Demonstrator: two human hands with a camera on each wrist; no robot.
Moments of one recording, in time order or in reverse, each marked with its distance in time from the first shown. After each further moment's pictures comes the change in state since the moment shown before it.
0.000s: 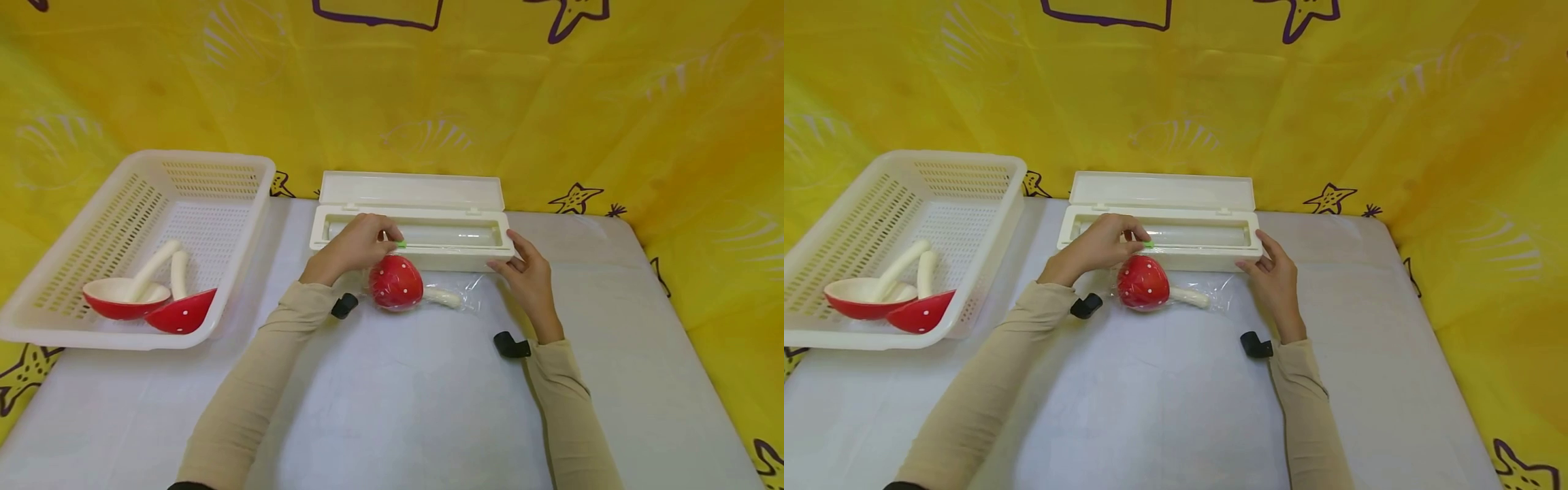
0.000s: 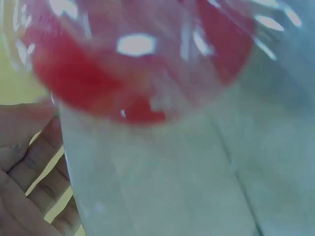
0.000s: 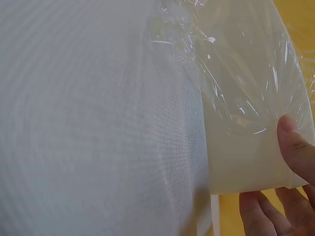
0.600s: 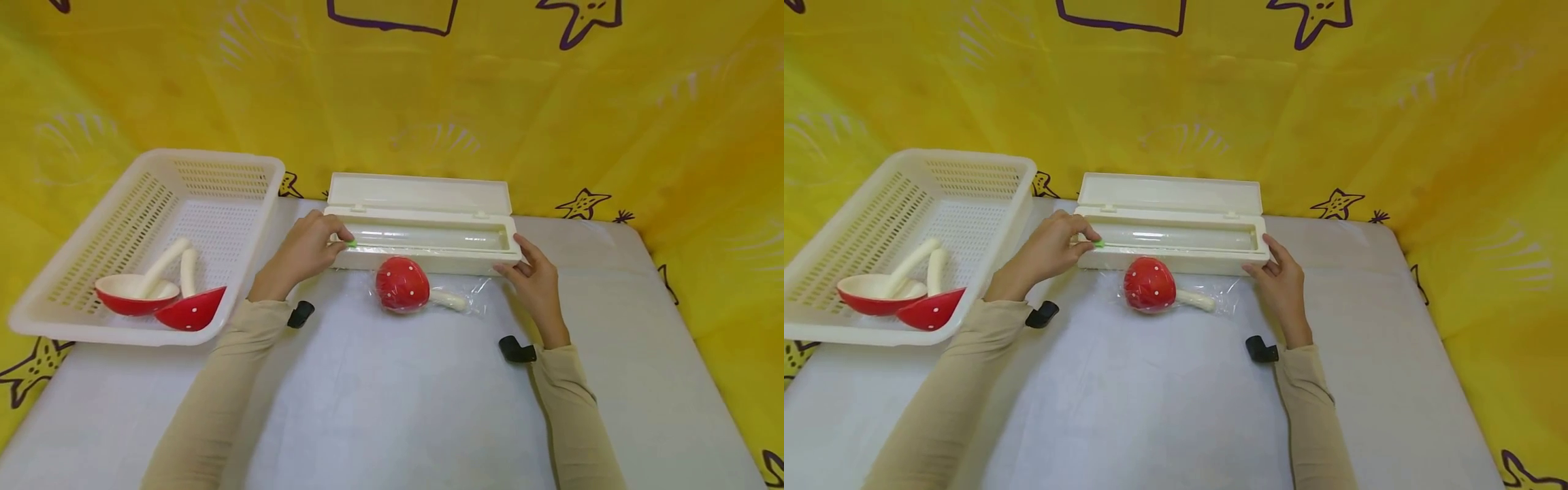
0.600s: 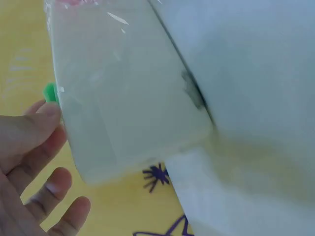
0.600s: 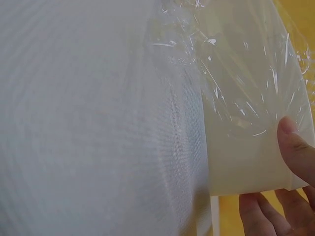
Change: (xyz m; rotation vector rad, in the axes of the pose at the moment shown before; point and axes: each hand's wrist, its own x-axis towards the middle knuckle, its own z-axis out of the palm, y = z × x) left_hand -0.059 -0.042 -0.038 0.252 0.207 -0.006; right_hand 0.000 -0.001 0.001 -0.005 0.006 0.025
